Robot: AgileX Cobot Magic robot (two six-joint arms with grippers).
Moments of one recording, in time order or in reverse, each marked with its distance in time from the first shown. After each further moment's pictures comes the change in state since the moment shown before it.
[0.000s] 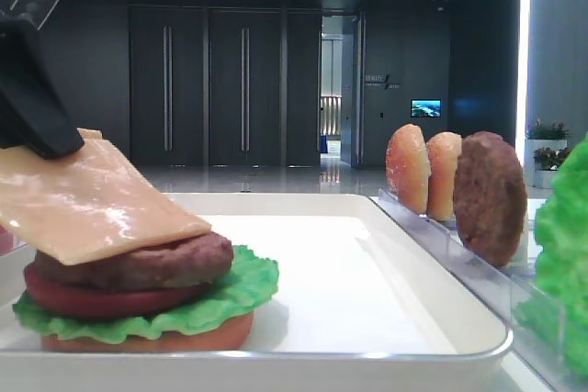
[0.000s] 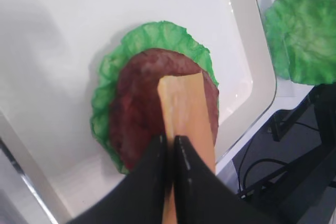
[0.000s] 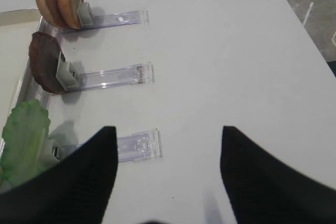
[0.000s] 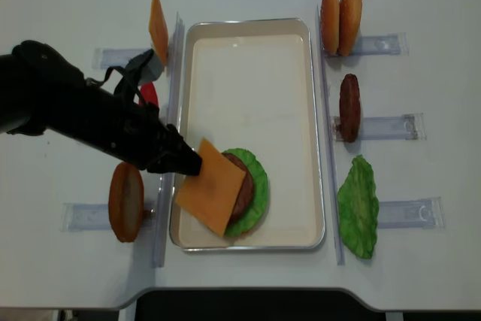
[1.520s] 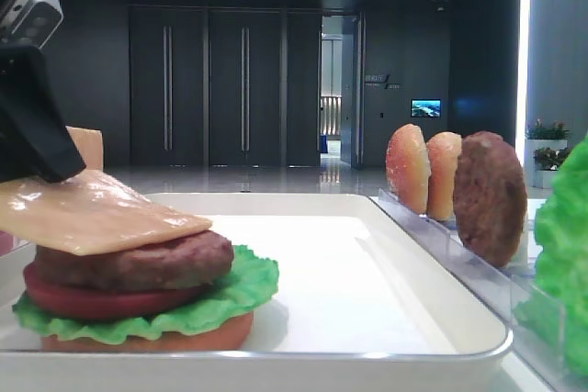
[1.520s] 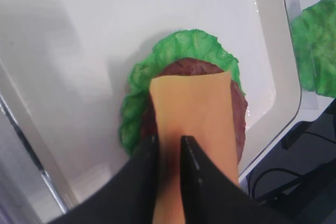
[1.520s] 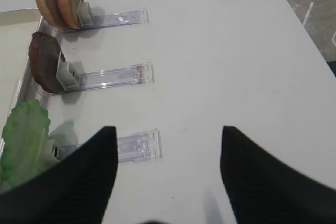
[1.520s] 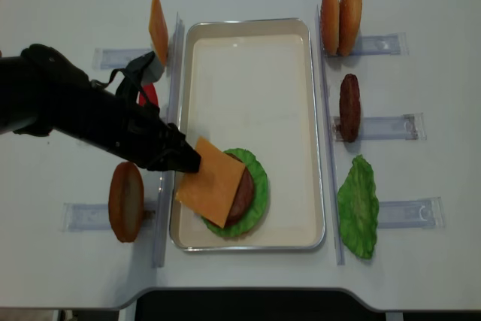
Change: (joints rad) left arm 0.000 0.042 0.000 -0.001 -0.053 0.000; right arm 0.000 0.000 0.000 0.000 0.000 0.000
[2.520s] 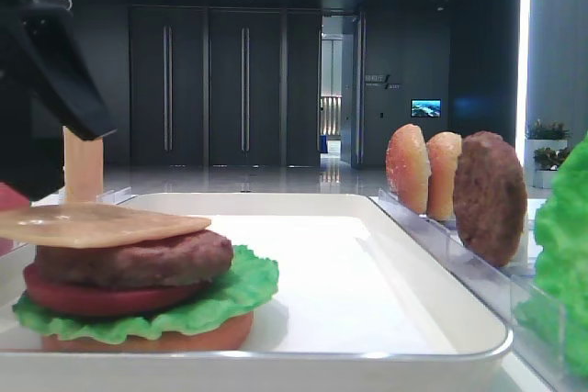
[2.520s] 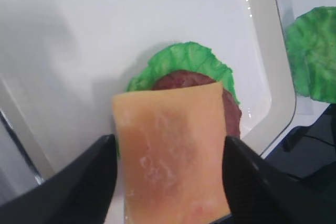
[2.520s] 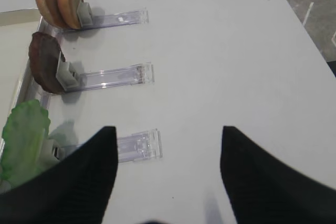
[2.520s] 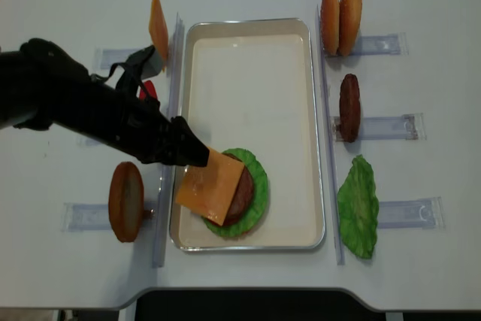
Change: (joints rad) left arm 0.000 0.000 -0.035 0.007 0.011 -0.006; right arm 0.000 0.000 0.000 0.000 0.000 0.000
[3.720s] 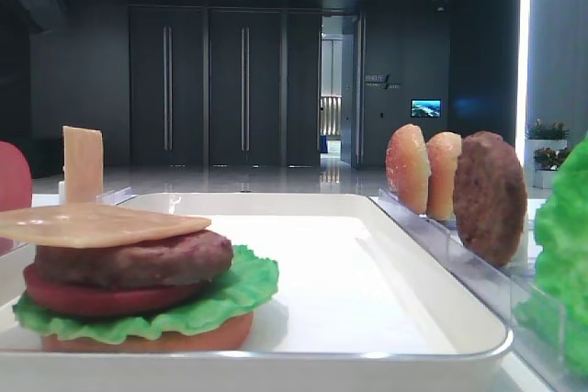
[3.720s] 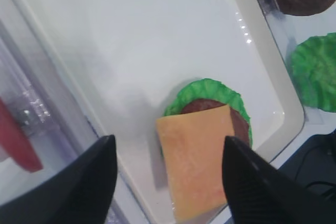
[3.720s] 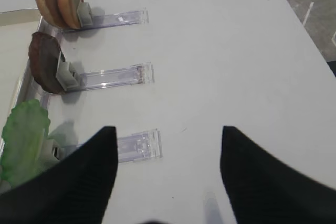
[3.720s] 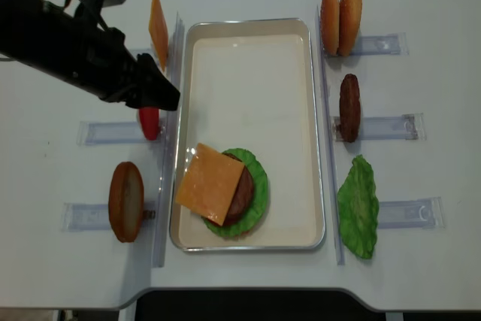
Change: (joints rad) left arm 0.106 -0.122 -0.215 0.270 0.144 -0.170; right arm 0.000 0.000 0.000 0.000 0.000 0.000
